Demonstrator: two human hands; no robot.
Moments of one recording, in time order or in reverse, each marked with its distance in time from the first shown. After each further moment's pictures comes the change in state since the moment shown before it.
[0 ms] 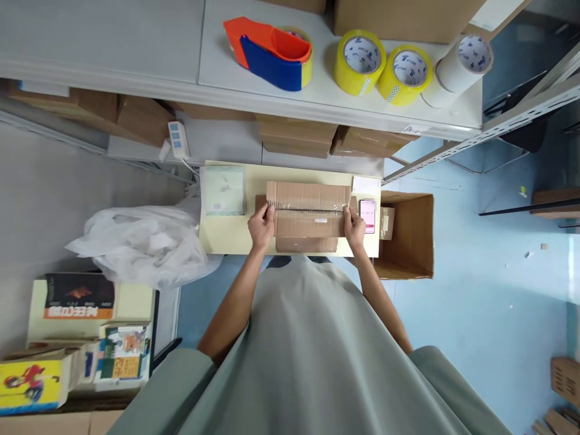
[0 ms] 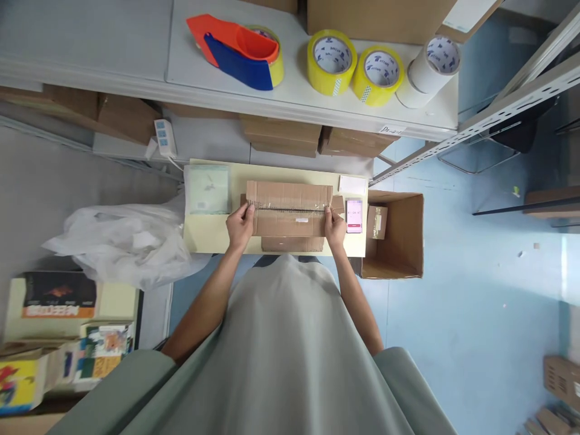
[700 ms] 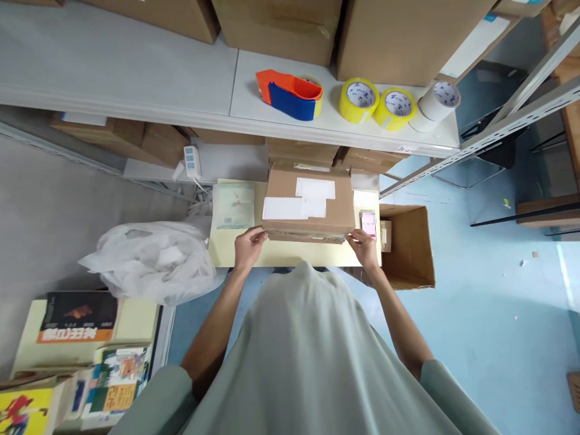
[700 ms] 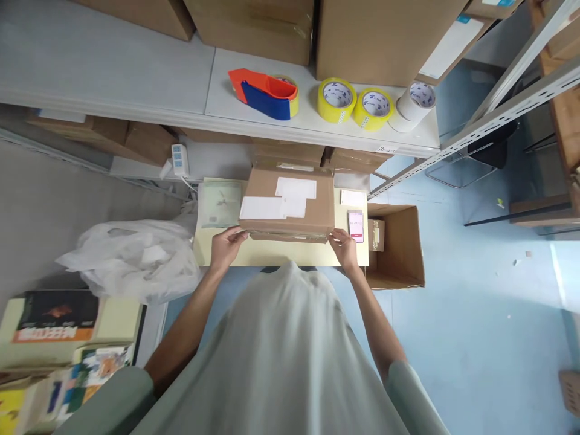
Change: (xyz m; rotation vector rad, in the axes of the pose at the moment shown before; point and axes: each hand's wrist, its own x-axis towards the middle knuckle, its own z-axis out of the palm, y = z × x) left_hand -0.008 -0.032 -0.077 -0.165 -0.124 -0.062; right_hand -0.041 0.004 -0.028 0.134 -0.126 -0.175
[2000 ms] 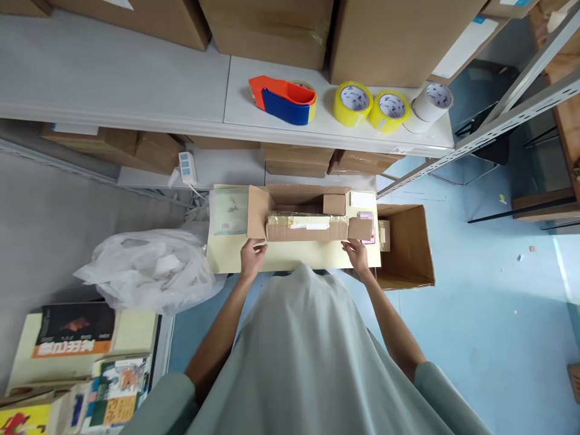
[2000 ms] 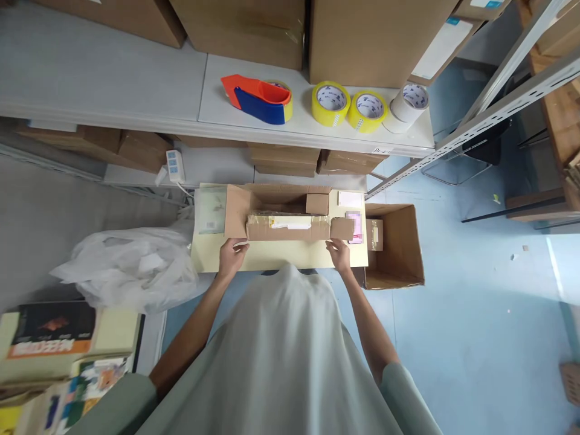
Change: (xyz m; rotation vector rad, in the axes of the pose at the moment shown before) left_hand -0.003 -0.017 0.015 0.076 0.062 -0.052; right_hand -0.008 0.040 0.028 0.149 0.094 0.238
